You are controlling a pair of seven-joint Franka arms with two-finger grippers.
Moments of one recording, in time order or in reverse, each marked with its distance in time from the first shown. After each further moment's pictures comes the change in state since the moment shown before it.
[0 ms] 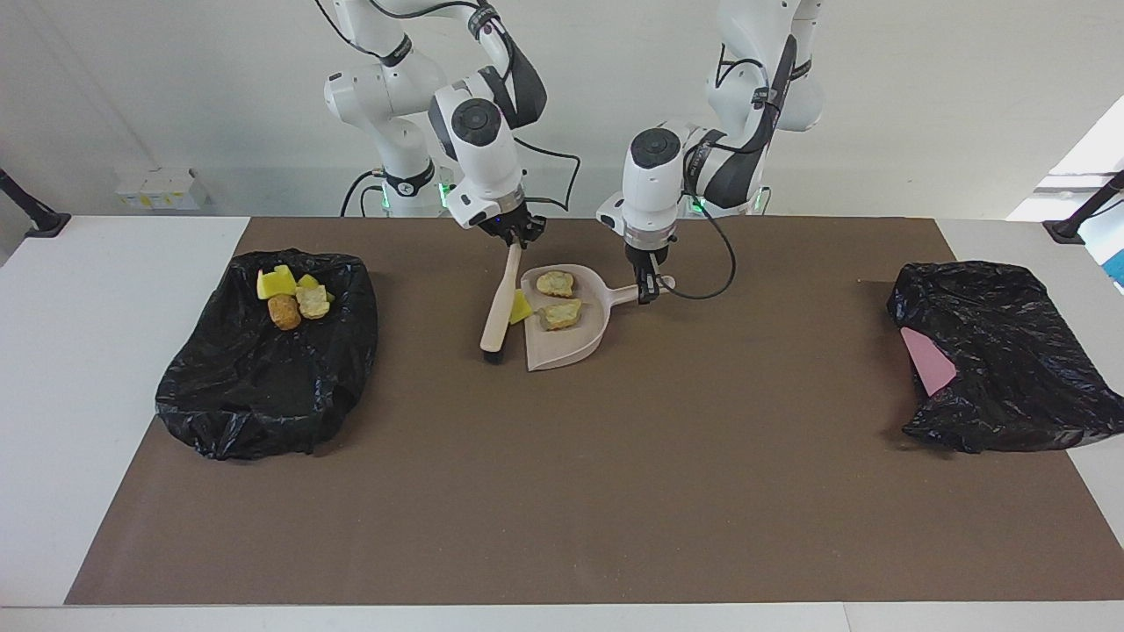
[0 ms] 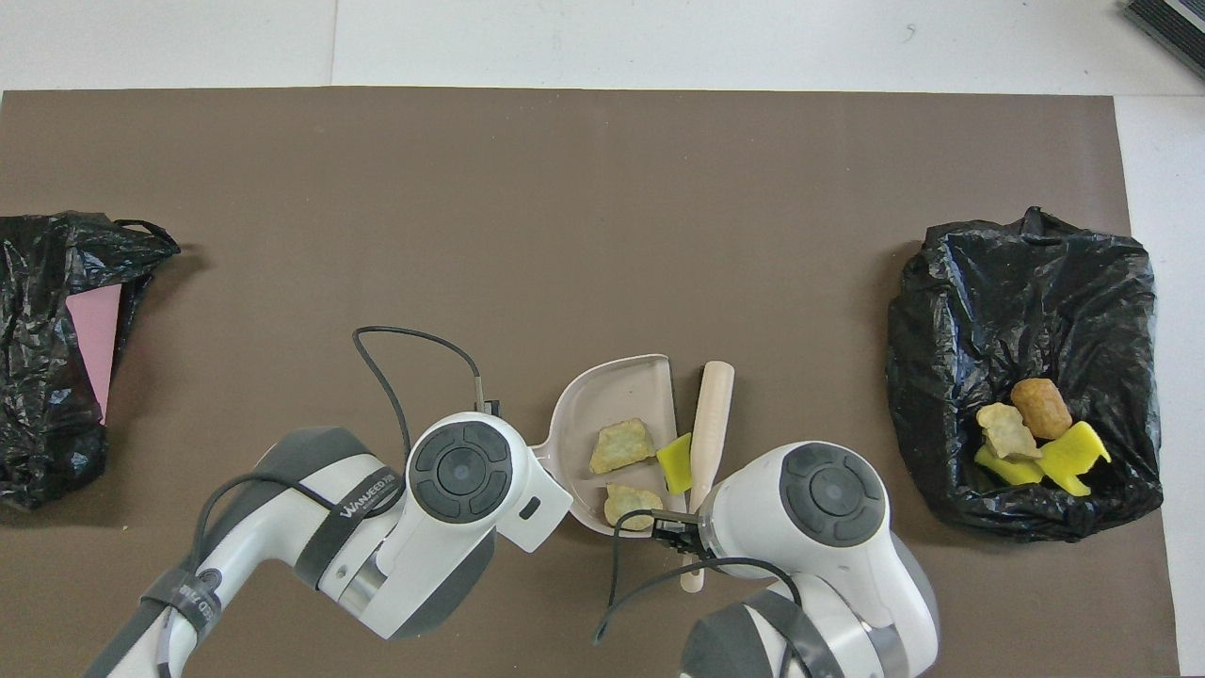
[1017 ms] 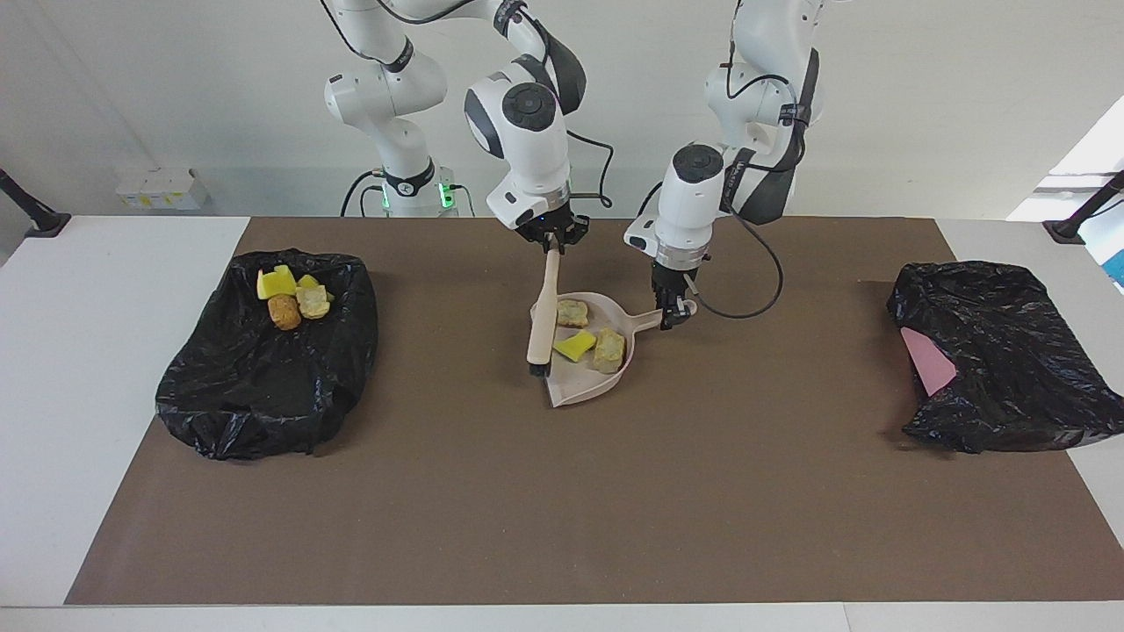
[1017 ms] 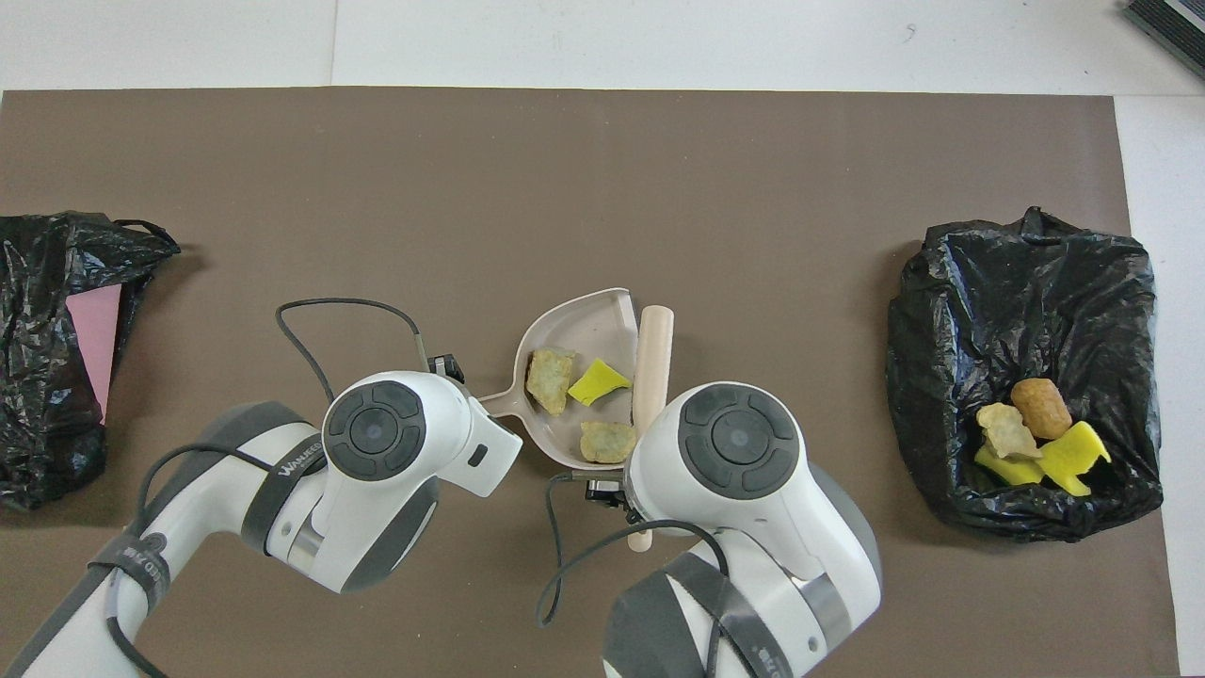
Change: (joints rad) left arm 0.124 0.026 0.013 -0.019 -0.001 0.162 0.001; right arm 0.056 0.142 -0.004 0.310 -0.116 -0.124 0.044
